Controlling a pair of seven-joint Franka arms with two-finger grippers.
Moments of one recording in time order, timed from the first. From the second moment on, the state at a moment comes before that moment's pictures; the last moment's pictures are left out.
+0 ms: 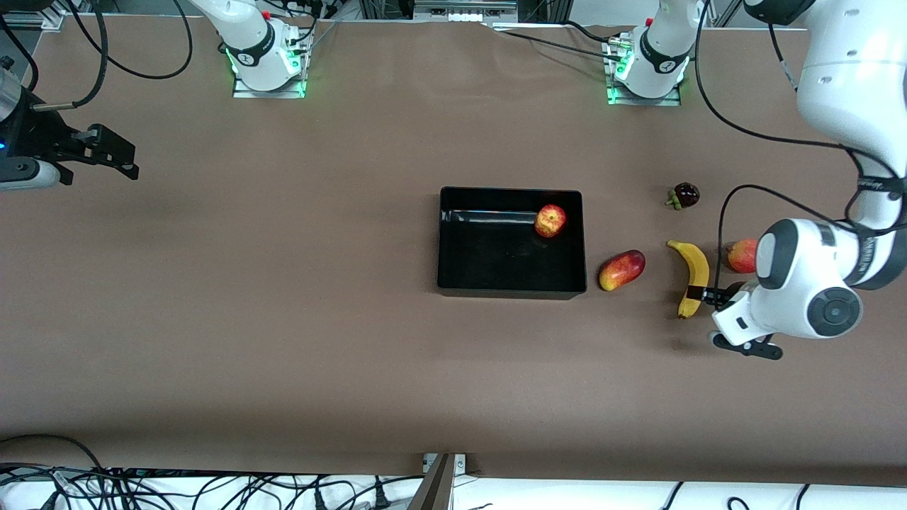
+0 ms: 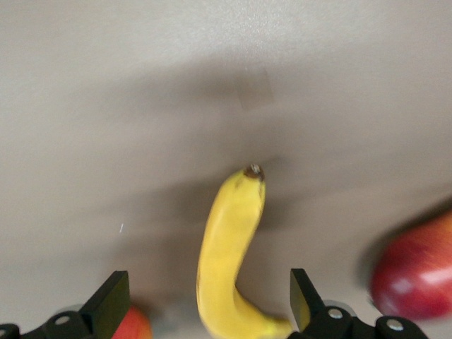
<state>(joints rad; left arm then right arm) 0.21 0.74 -0.21 -1.49 0.21 1.96 0.15 0.01 0.03 0.05 -1.54 -0.02 1.58 -0.05</state>
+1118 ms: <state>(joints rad) 0.16 0.65 -0.27 -1.42 0.19 1.72 0.25 0.02 0.03 0.06 -1.54 -0.02 1.59 -0.05</state>
